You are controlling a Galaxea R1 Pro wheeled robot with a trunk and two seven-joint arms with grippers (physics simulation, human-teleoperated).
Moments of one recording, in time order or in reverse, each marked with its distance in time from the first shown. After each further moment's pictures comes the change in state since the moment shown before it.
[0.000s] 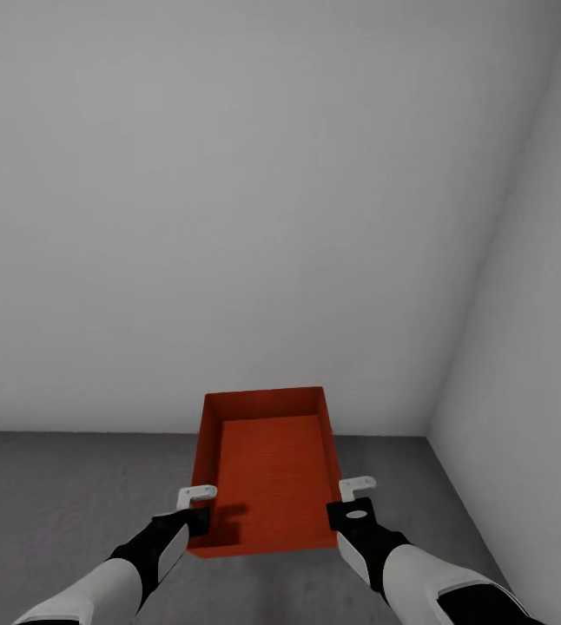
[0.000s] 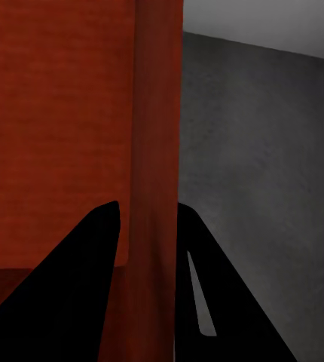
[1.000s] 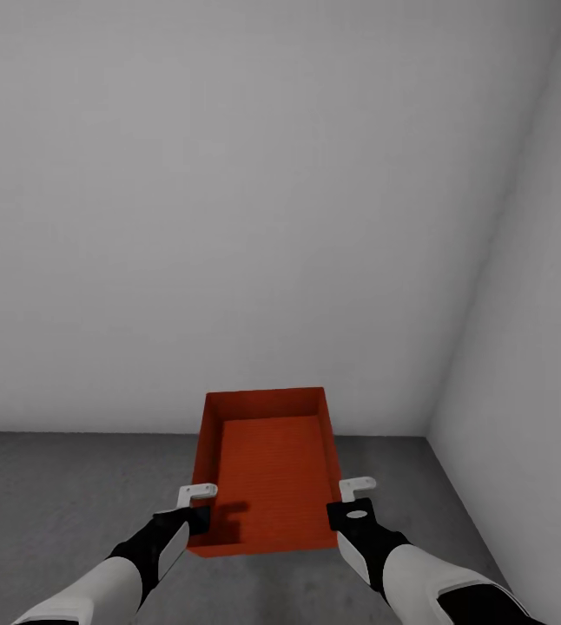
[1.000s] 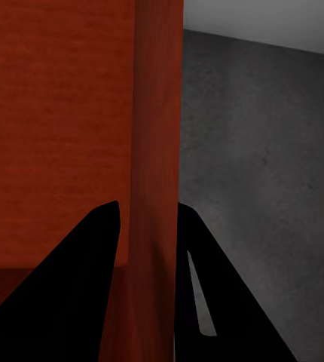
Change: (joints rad) left arm 0.000 0.000 -0.010 -0.018 0.000 0.024 0.005; right arm 0.000 0.000 -0.011 0.000 0.000 0.002 0.003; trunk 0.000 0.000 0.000
